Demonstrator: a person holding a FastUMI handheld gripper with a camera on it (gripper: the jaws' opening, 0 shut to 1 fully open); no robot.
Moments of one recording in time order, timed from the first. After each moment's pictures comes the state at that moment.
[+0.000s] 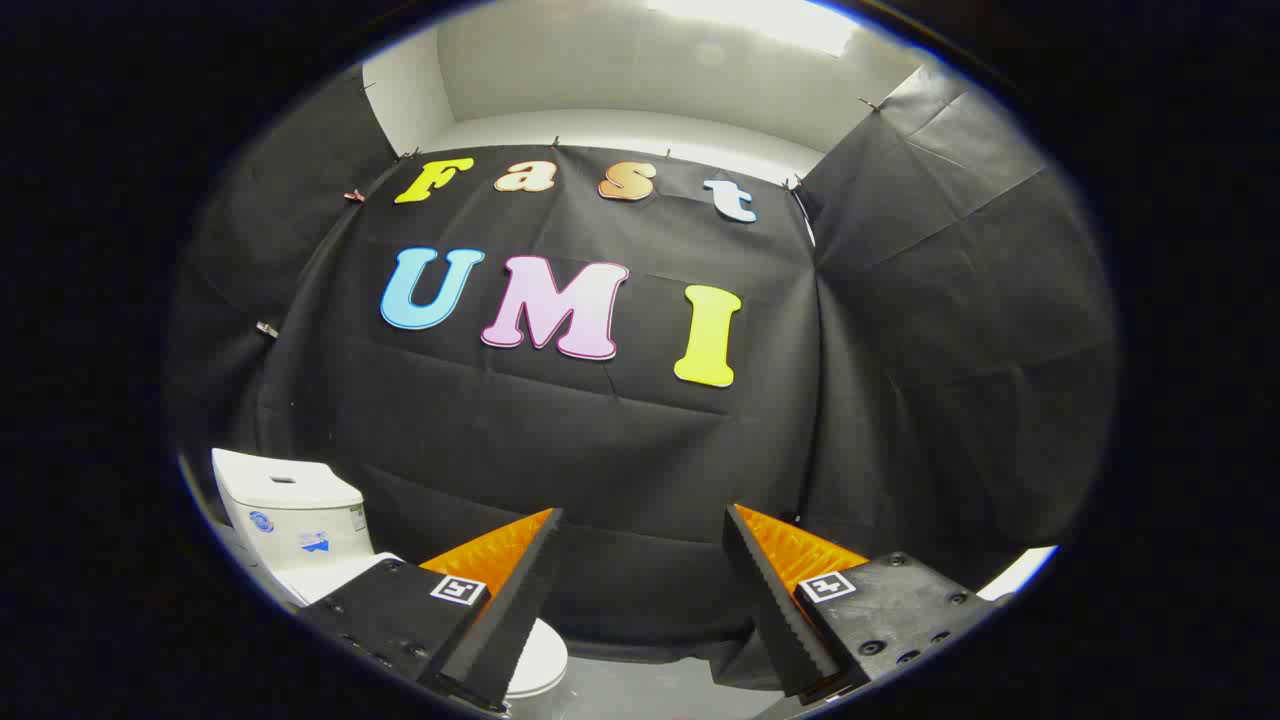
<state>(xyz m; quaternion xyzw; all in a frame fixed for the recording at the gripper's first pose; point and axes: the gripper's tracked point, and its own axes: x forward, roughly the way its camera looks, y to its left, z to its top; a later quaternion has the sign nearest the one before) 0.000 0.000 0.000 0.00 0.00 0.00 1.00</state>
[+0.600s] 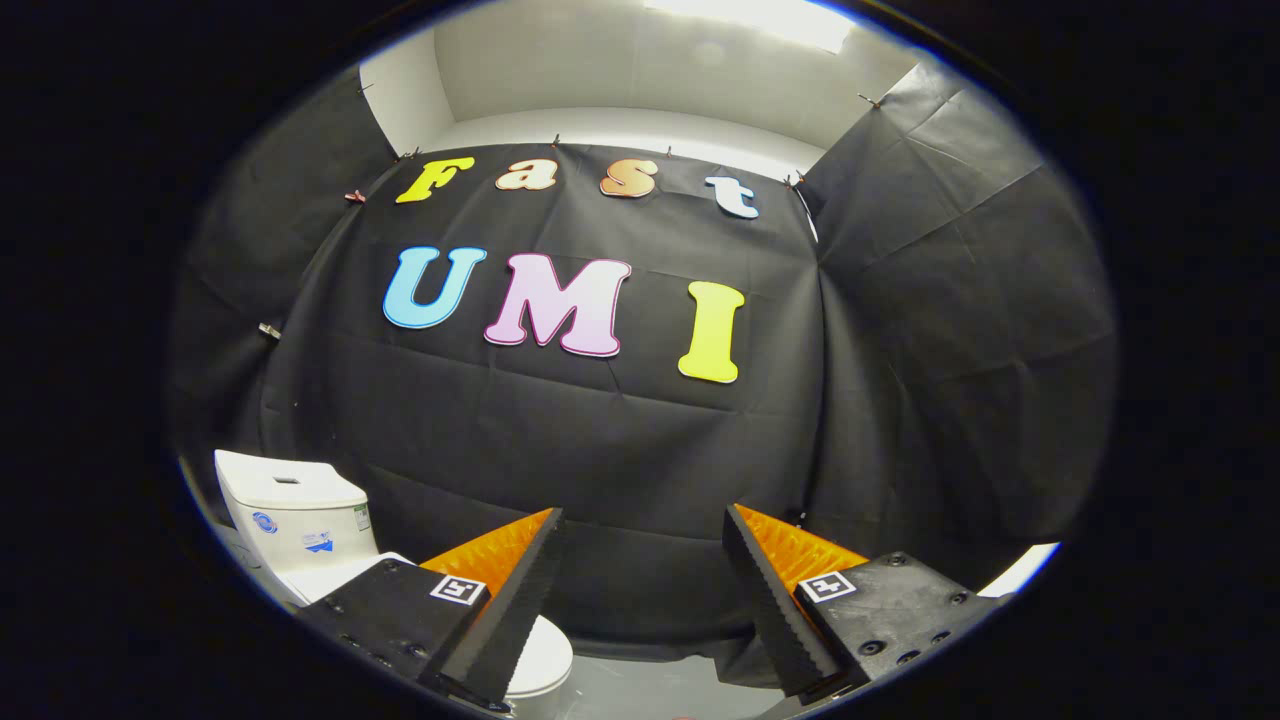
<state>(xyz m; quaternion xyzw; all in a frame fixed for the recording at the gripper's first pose) 0.002 0.002 -0.004 0.01 0.00 0.00 1.00</state>
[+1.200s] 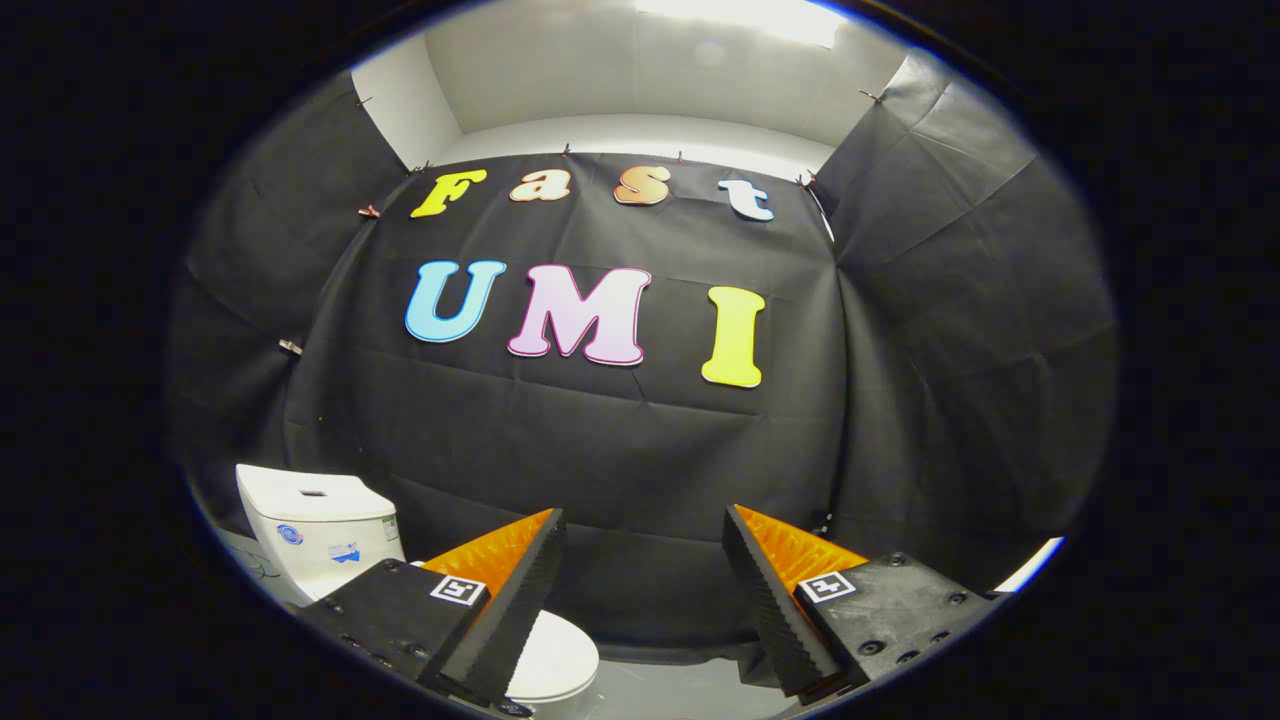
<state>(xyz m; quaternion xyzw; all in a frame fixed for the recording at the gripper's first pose) -0.002 0.023 0.005 0.02 0.00 0.05 1.00</state>
